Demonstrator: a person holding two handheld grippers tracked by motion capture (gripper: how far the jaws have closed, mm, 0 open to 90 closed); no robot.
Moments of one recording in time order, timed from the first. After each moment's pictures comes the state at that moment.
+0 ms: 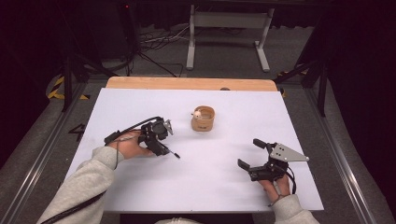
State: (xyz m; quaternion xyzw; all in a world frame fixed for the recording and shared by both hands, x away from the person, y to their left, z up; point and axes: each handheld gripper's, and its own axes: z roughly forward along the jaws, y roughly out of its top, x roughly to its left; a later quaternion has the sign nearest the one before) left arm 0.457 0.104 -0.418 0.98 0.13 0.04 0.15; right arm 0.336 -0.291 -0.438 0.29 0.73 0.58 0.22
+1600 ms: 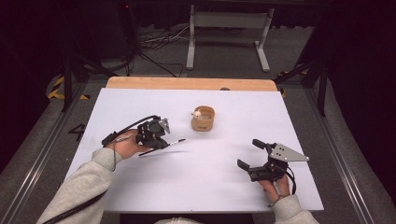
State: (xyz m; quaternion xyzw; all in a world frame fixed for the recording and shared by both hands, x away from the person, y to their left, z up) left arm 0.450 0.114 -0.401 0.97 0.13 0.03 0.20; right arm 0.335 -0.289 -0.438 0.29 0.73 0.58 0.21
